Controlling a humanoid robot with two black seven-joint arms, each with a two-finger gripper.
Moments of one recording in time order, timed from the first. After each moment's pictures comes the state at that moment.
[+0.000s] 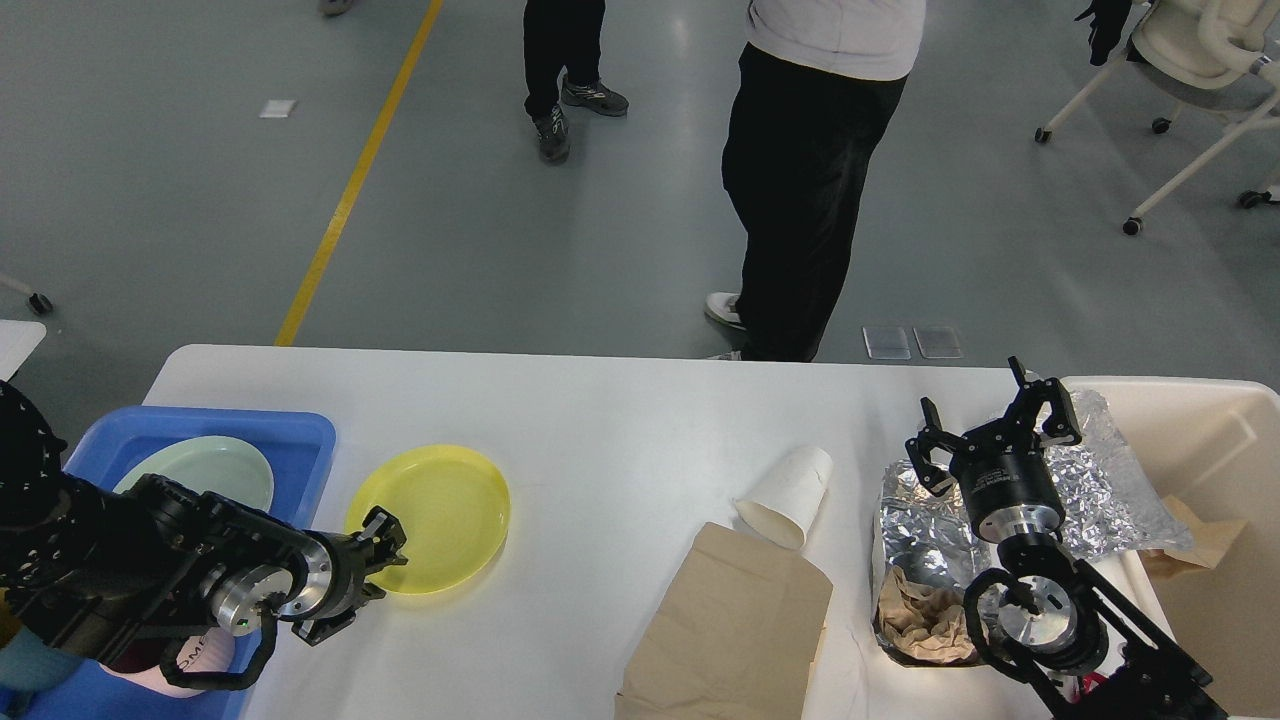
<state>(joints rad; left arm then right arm) -1.25 0.32 1.08 -1.16 -0.67 0.06 -0.11 0.21 -0.17 1.16 0.98 -0.24 0.12 0.41</state>
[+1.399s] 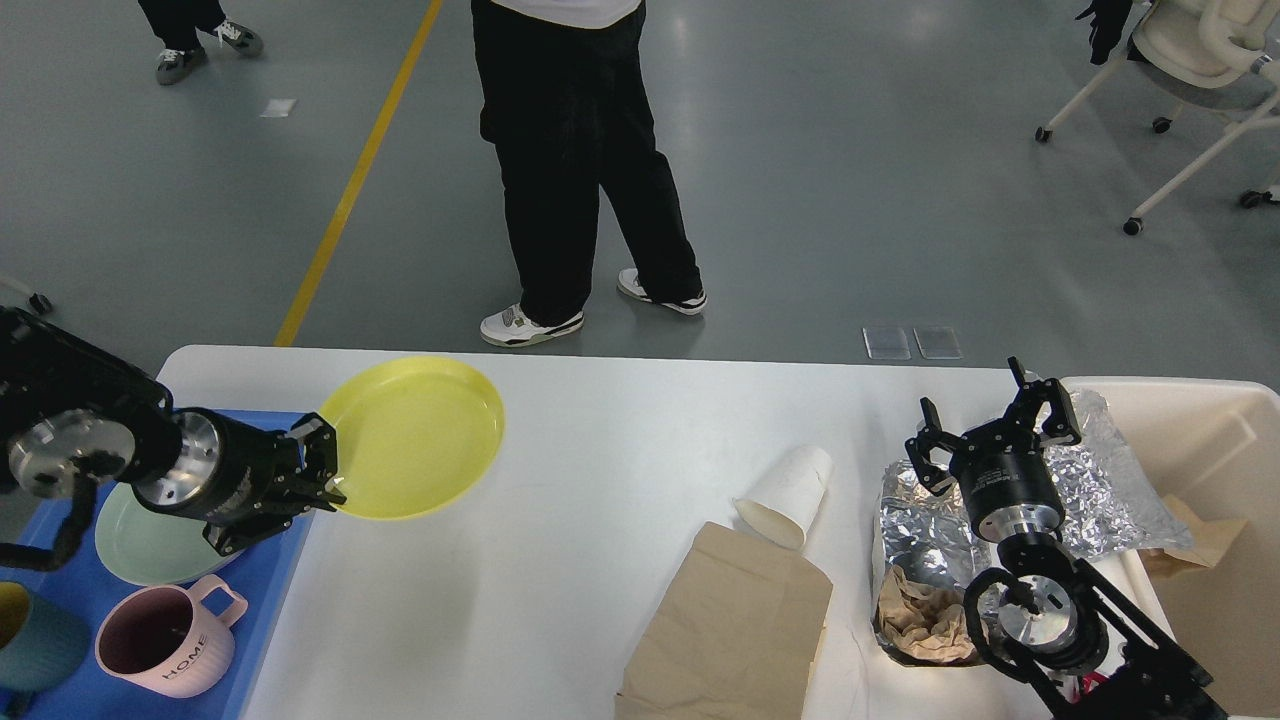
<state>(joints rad) -1.97 0.44 1.48 -1.63 -0.67 -0.28 -0.11 0.21 -0.17 1.16 0.98 -0.24 0.12 0.41</state>
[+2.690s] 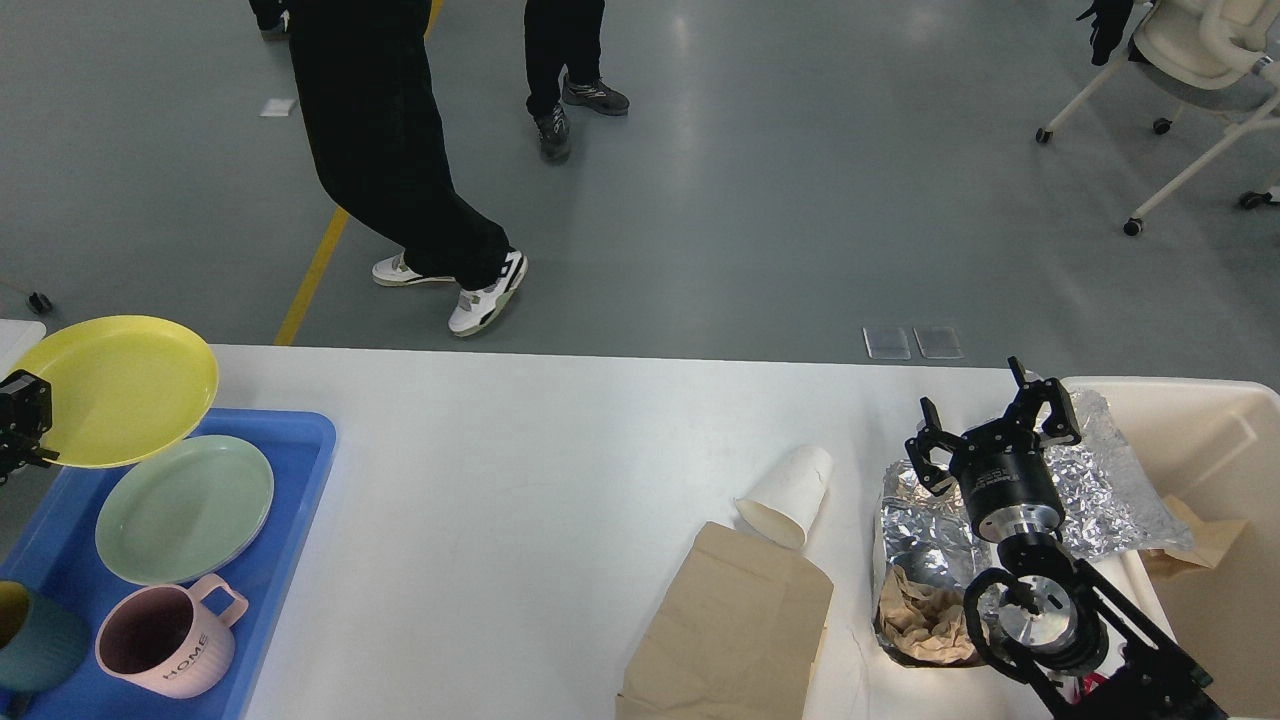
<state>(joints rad) -1.37 0.75 1.18 -0.66 -0.55 -0.46 0.23 0.21 -0.17 1.16 0.98 -0.24 0.12 0.41</state>
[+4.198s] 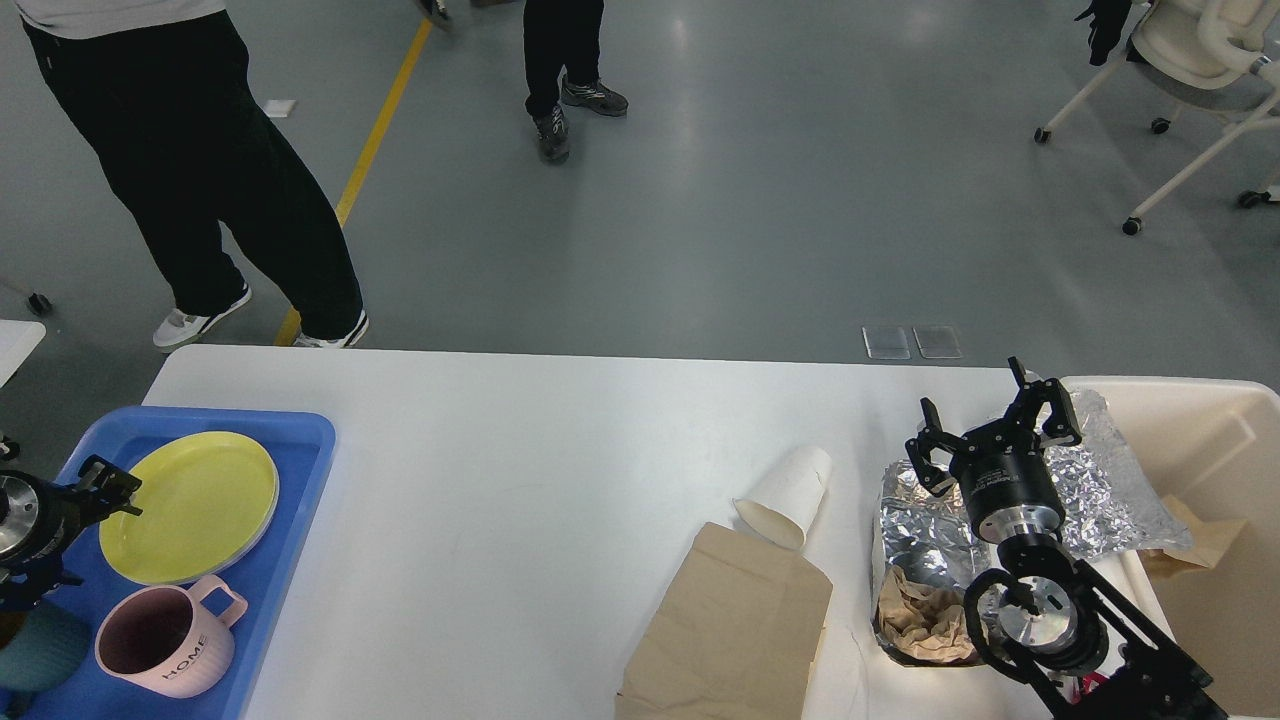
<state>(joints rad) -1.10 0.69 0.88 -0.62 -0.34 -0.37 0.23 0.21 -0.17 1.16 0.98 -0.24 0.12 0.41</state>
